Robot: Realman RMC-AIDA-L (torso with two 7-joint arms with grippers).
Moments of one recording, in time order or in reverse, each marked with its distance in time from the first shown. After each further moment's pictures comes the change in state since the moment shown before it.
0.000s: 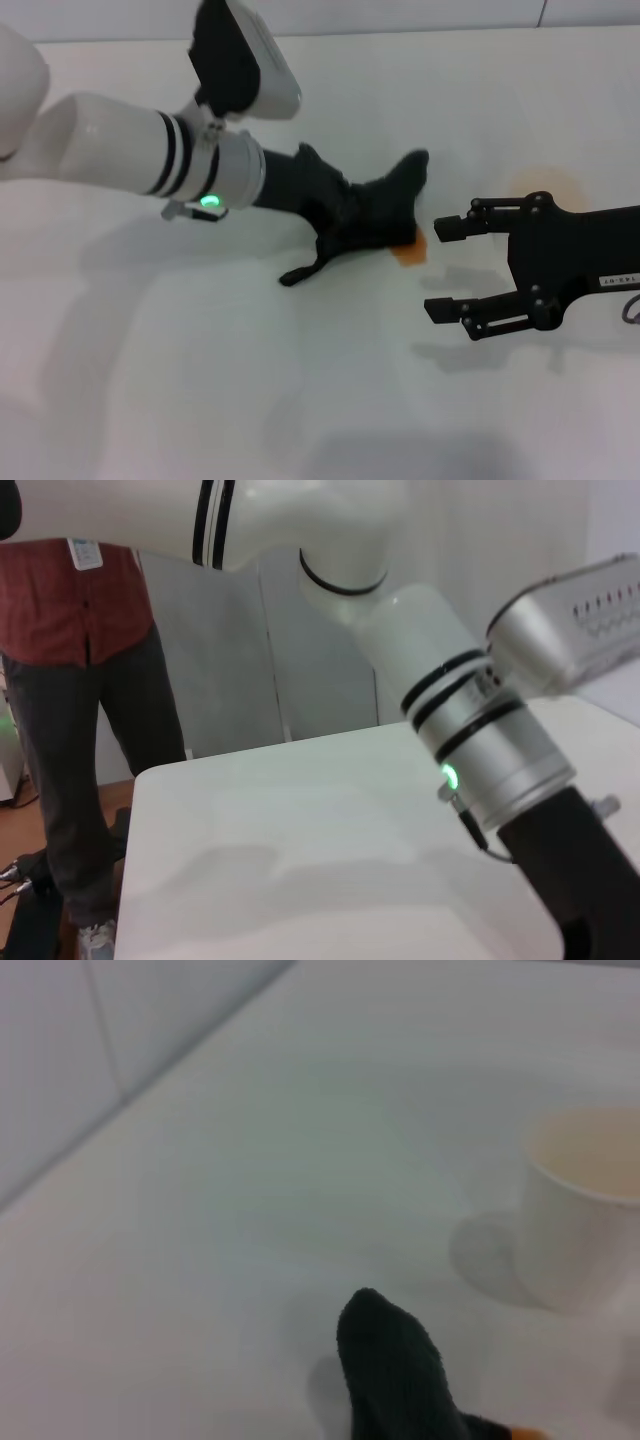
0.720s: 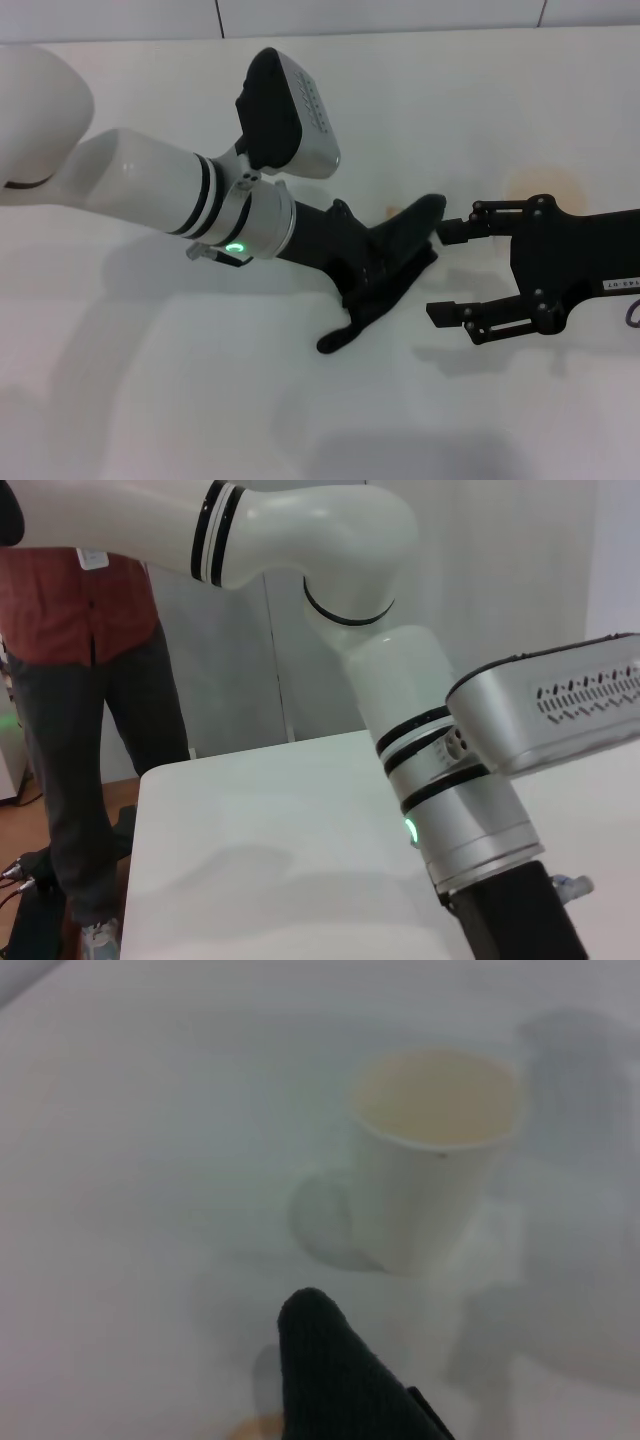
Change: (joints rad) left arm -0.003 -0.003 0.183 -0.005 -0.089 0.040 0.000; right arm -0.011 0.000 0.000 -0.015 0.001 -0.007 0.001
